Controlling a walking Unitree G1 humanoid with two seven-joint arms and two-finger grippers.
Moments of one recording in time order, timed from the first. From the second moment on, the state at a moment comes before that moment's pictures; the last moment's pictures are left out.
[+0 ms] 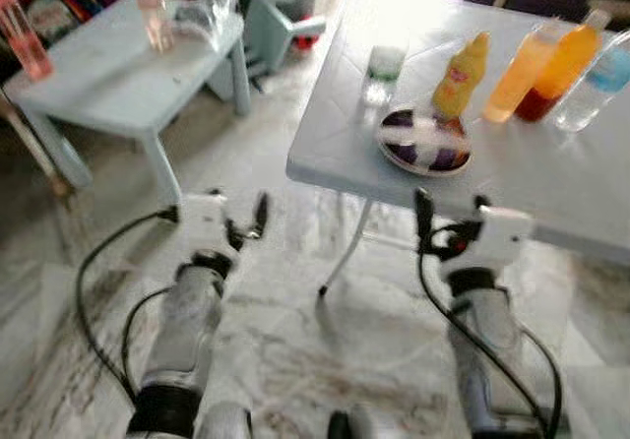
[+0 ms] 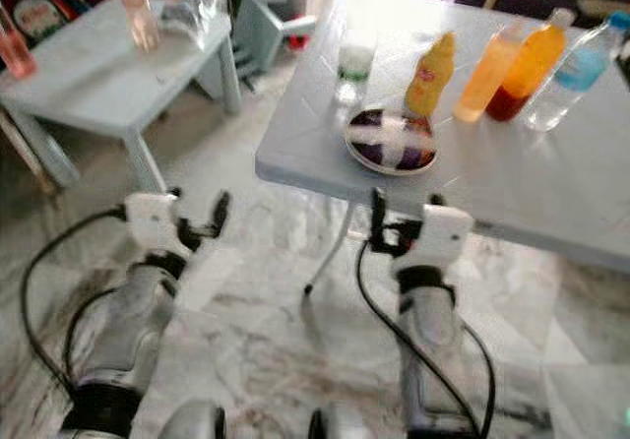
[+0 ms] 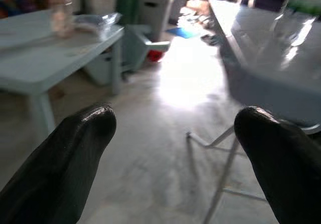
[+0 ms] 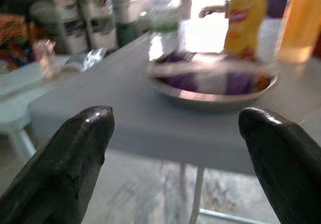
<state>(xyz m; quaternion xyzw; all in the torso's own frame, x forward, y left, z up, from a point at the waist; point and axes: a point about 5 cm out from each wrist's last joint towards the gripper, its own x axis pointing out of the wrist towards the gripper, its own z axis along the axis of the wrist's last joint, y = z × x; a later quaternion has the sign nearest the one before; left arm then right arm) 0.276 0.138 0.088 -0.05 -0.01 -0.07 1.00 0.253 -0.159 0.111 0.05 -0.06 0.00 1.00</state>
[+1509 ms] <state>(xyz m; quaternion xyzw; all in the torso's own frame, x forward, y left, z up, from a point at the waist) 0.288 0.117 0.104 -0.07 -0.02 -0.12 0.99 0.256 -0.169 0.111 0.02 -0.06 -0.01 1.00</state>
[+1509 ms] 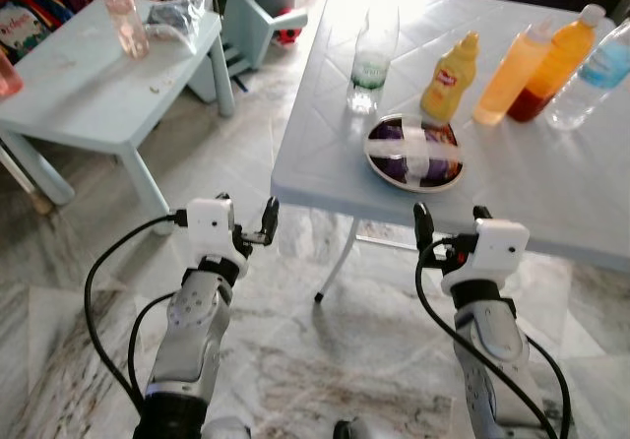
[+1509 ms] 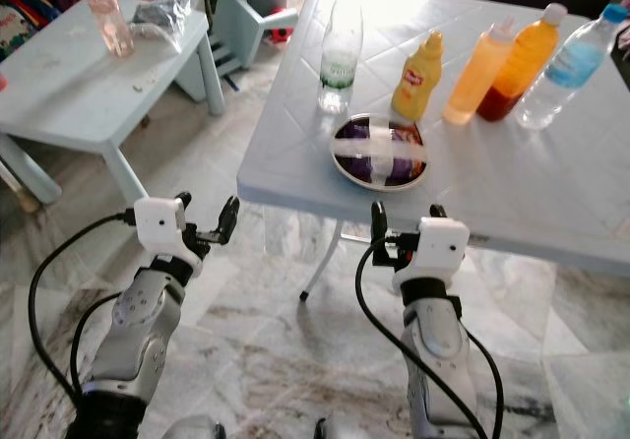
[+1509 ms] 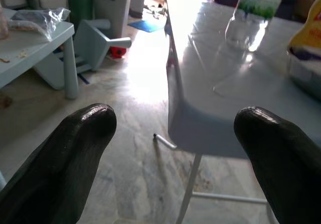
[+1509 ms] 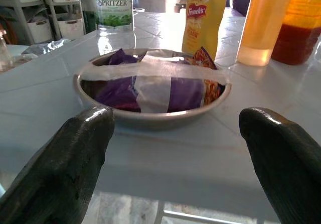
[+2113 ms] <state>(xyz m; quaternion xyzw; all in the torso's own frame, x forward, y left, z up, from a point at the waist) 0.287 0.120 0.103 -0.06 -0.01 -0.12 0.99 0.264 -0.169 0.116 0.01 -0.07 -0.02 1.00</state>
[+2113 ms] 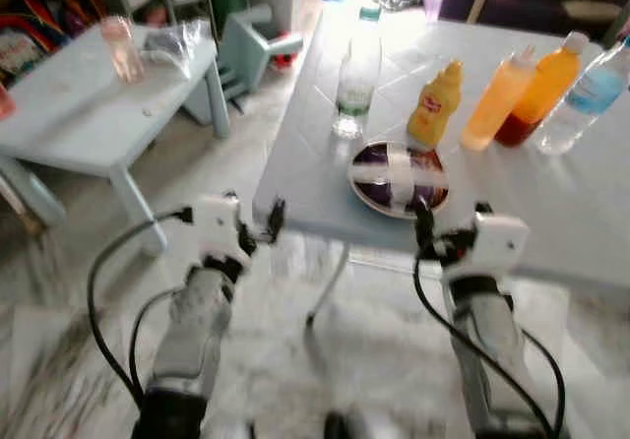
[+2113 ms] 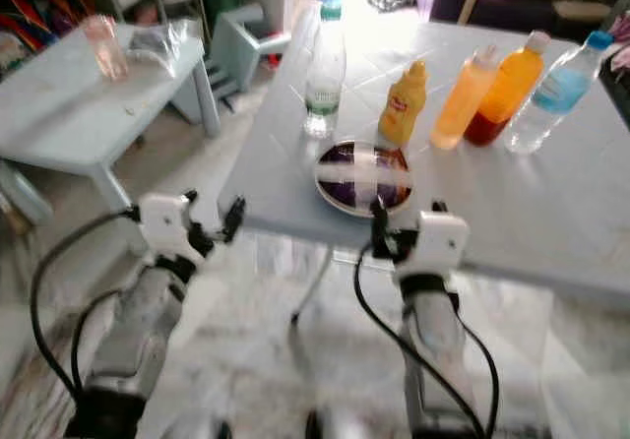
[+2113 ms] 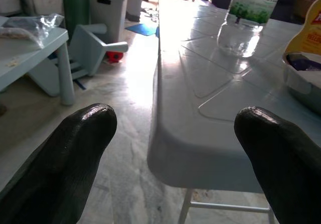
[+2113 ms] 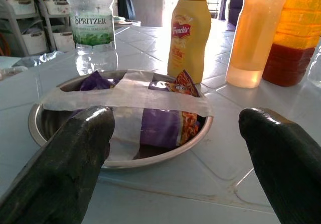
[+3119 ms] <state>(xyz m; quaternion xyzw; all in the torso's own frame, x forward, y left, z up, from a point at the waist) 0.287 0.120 0.102 -0.06 -0.01 -0.11 0.99 0.291 -0.154 0.109 0.20 0.00 -0.02 0.98</state>
